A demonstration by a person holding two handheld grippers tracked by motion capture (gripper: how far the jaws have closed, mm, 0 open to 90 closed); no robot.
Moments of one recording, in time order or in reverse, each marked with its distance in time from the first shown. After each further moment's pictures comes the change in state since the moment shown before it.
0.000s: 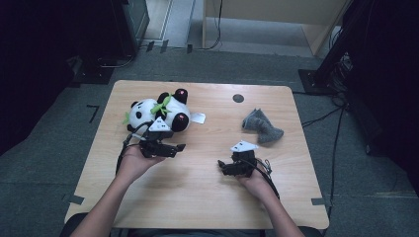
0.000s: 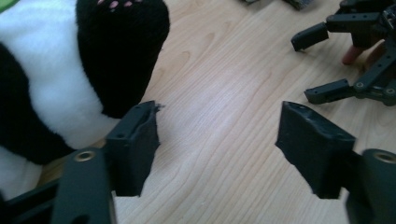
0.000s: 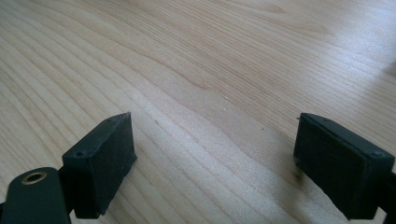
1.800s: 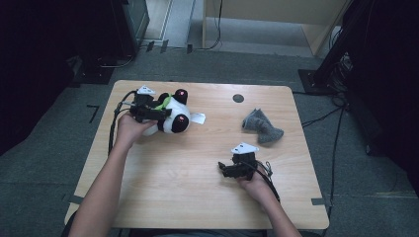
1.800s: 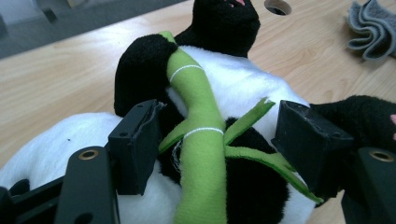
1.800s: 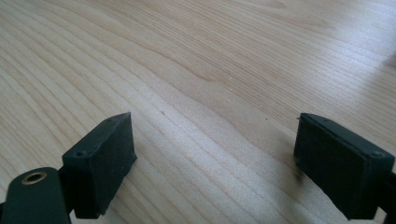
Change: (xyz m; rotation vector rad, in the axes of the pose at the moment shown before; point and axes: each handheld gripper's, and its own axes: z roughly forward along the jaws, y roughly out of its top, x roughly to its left) left arm 0.106 0.026 0.019 -0.078 0.180 -0.147; right arm 0.004 -0.004 -0.004 0.001 -0.005 0.015
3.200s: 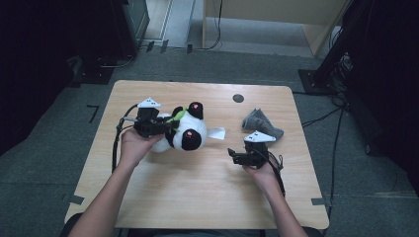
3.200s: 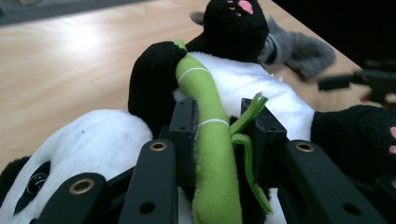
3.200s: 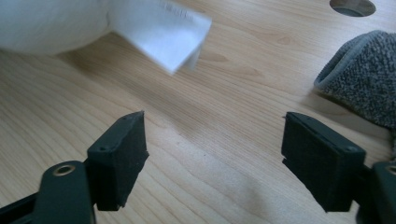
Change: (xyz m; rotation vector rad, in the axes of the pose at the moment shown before) left arm -0.075 -0.005 -0.050 0.008 -0.197 -0.084; right arm -0.032 0.026 -0.032 -0.080 -0.009 0.073
